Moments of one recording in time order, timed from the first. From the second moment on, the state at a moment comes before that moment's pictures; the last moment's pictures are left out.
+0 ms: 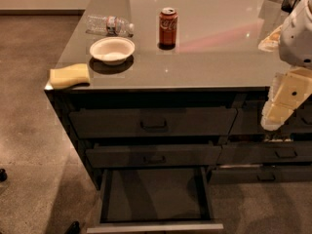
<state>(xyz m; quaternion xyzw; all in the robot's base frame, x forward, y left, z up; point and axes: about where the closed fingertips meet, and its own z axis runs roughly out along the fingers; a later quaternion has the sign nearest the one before) 0.438 -0.217 0.976 -0.60 0.78 -0.03 0.16</state>
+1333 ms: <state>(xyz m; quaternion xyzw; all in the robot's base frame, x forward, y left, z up) 0.551 -0.206 0.972 -0.60 0.76 -0.02 0.25</state>
